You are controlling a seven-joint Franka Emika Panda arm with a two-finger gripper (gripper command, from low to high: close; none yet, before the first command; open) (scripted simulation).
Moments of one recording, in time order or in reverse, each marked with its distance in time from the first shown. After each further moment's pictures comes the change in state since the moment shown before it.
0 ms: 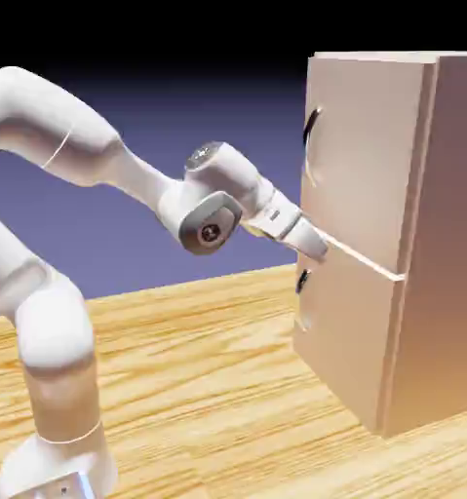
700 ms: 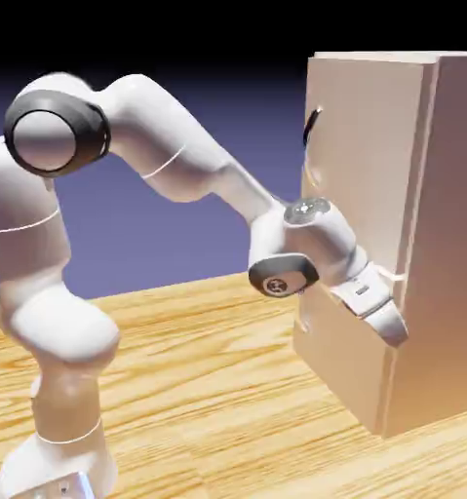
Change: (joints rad) arm 0.476 0.405 -0.760 0.303 0.278 0.006 -0.404
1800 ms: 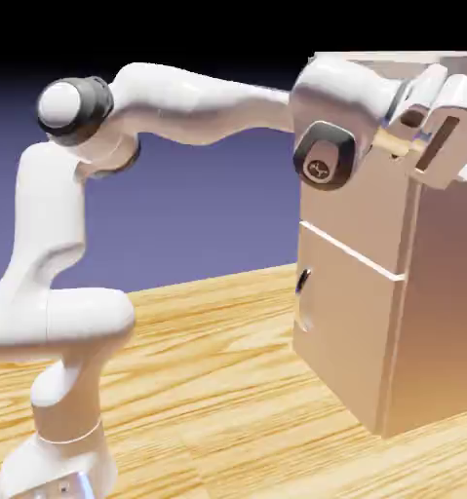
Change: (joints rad) arm 0.868 0.719 -1.196 0.480 0.504 -0.003 -0.579
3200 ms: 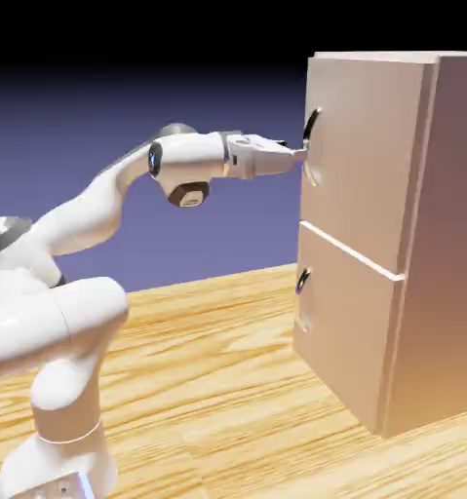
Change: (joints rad) arm 0.387 1.078 0.051 -0.327 1.408 -0.486 0.267
